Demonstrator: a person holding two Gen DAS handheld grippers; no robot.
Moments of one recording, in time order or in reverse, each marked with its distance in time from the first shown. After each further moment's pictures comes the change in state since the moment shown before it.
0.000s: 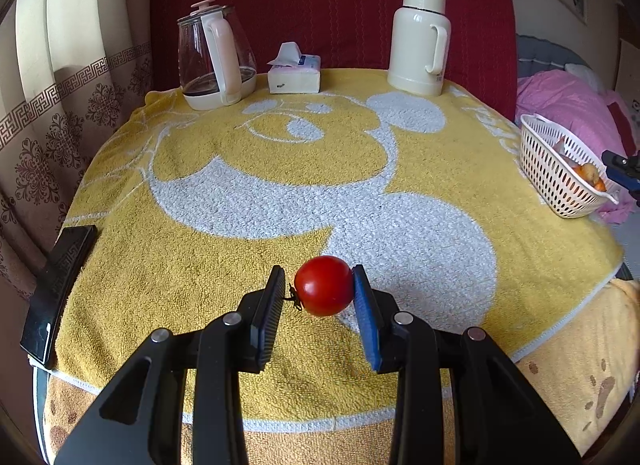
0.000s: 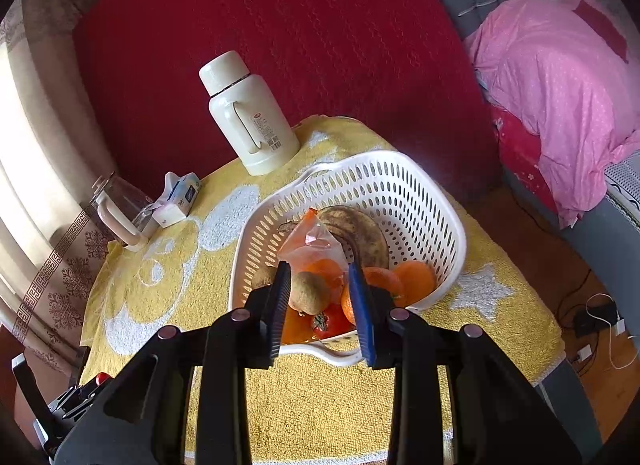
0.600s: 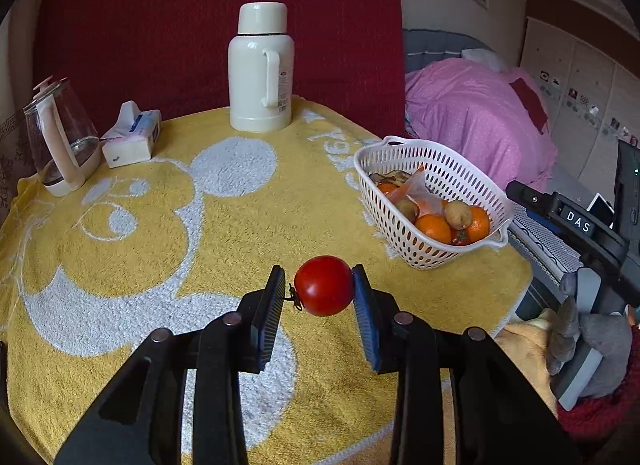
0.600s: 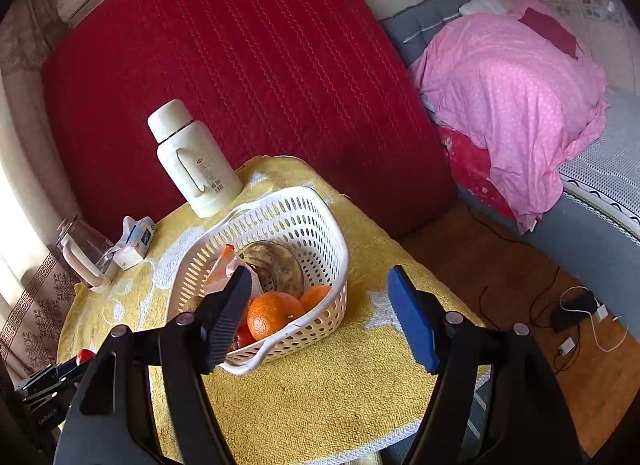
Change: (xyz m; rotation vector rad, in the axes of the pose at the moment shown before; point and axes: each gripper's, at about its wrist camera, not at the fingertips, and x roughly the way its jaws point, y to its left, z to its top) left arm 0.012 -0.137 0.073 0.189 -0.039 -0.351; right arm -0.024 -0.045 -0.006 0.072 -0.146 -0.140
